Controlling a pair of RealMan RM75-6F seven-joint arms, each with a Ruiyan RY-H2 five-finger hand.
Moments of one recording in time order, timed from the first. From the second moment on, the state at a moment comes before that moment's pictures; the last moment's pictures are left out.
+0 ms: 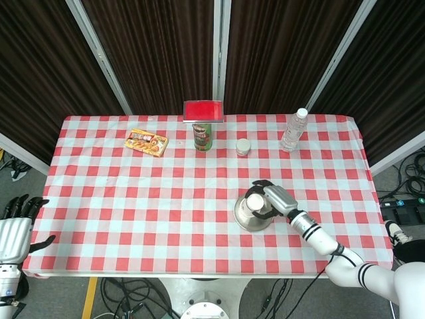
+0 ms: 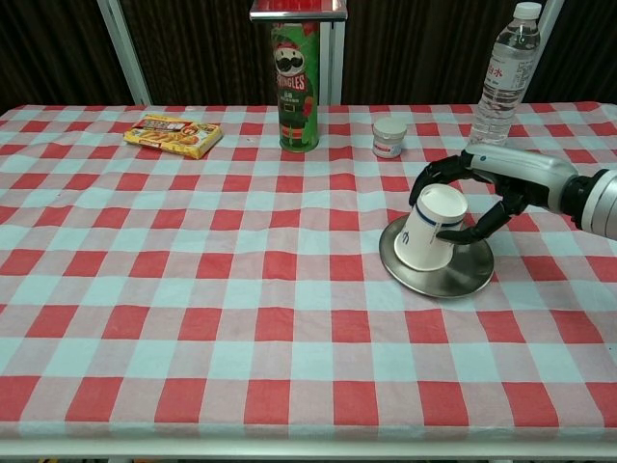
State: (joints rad) left arm -0.07 -1.19 -0.05 -1.56 1.44 1.49 0.12; right arm 0.71 -1.57 0.00 -1.11 -1.60 0.90 0.72
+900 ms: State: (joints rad) left arm -0.07 -1.20 -0.05 -1.55 1.45 1.49 0.11; right arm 0.73 -1.58 -0.01 -1.06 -1.57 0.92 0.75
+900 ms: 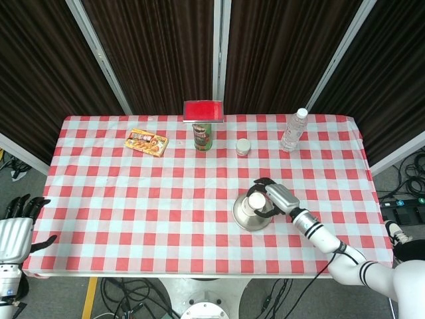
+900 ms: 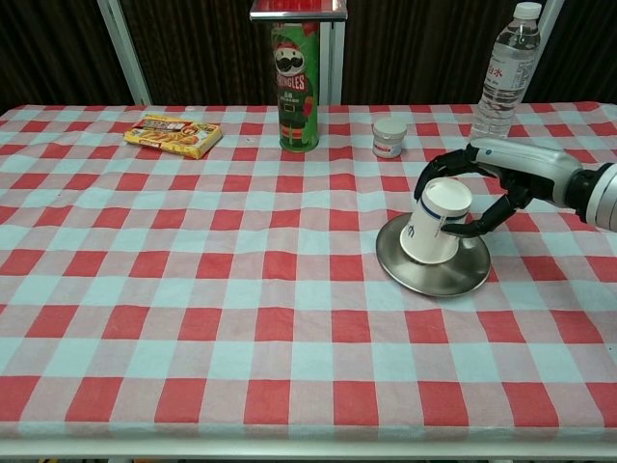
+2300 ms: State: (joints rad) left arm -0.06 -1.20 -0.05 -1.53 1.47 1.51 0.07; right arm 0.72 -1.57 0.09 -0.95 -1.39 0.82 0.65
